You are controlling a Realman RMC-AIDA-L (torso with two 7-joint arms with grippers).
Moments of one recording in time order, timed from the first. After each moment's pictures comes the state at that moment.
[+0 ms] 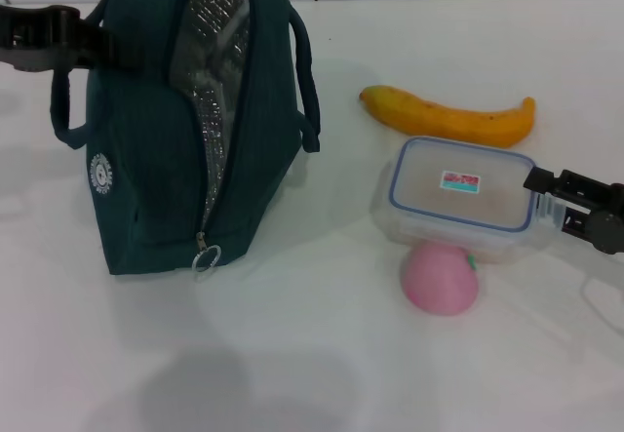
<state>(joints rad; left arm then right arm) -0.59 -1.92 0.70 1.20 2.12 1.81 -2.61 0.43 1.95 -0.82 -0.22 -1.55 -1.46 1.99</state>
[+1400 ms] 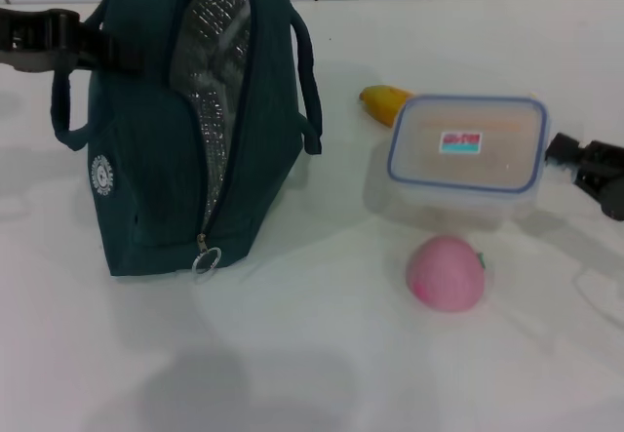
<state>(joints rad) -0.59 -1.92 0.70 1.20 2.12 1.81 -2.59 0.41 1.96 -0.80 -0.22 -1.43 -1.59 1.96</state>
